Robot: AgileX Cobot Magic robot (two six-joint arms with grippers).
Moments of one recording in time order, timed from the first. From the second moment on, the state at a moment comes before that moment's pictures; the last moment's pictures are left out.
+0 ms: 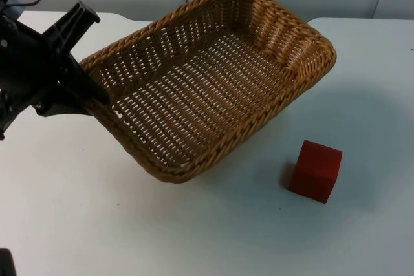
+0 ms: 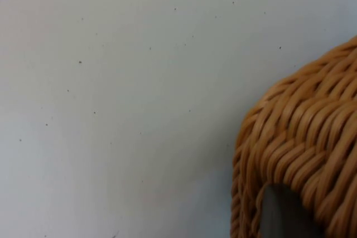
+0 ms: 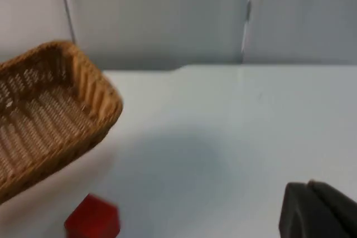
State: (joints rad) right arm -0.02 0.00 -0.51 0.04 0.85 -0.08; left arm -0.12 1.77 -0.85 -1.28 0.56 0.43
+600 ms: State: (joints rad) right arm -0.02 0.89 -0.44 -0.08 0.56 0.00; left arm -0.12 1.77 -0.85 -1.28 0.57 0.43
